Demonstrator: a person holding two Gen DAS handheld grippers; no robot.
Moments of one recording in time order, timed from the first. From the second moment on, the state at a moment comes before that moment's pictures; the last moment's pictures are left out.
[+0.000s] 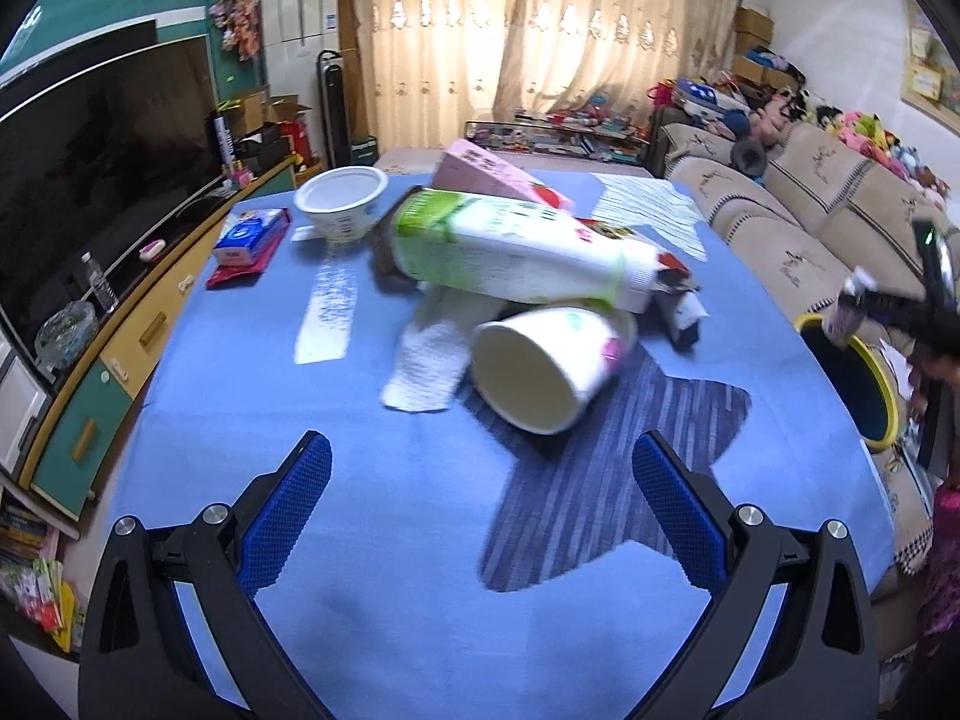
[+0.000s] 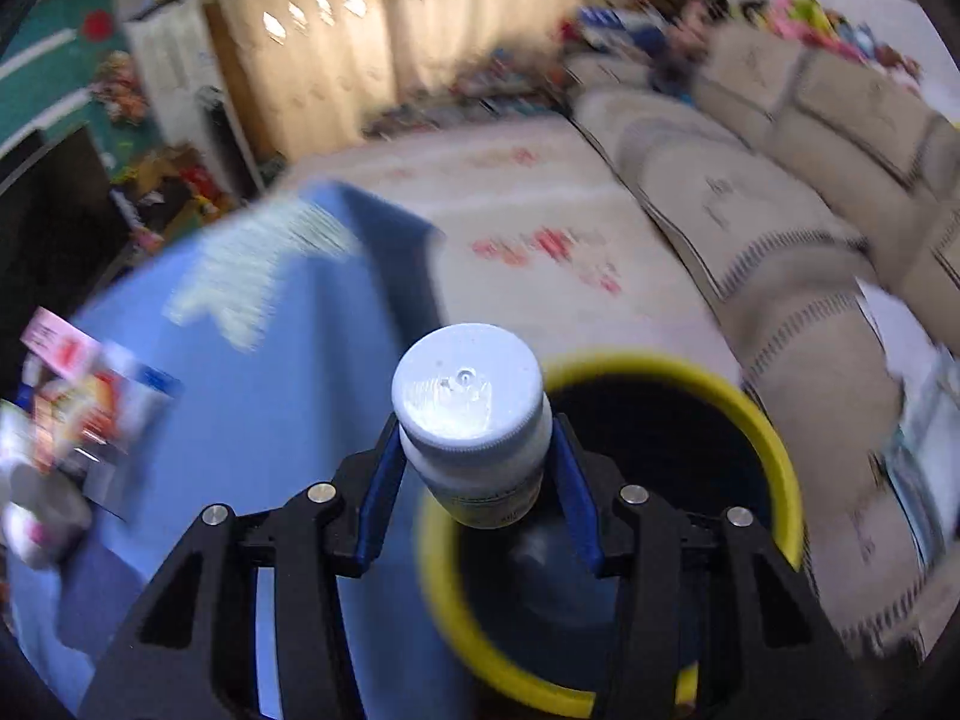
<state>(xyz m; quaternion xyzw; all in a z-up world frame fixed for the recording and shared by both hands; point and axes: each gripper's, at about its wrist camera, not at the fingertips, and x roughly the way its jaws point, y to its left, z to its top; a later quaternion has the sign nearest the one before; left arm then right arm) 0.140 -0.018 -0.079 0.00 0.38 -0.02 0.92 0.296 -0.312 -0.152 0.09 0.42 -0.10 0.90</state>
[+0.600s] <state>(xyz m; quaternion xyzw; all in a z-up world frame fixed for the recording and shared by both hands) 0.150 -0.063 -0.091 0.03 0.42 -0.03 0.91 0.288 -0.356 -0.240 0.11 0.49 -0.13 0.85</state>
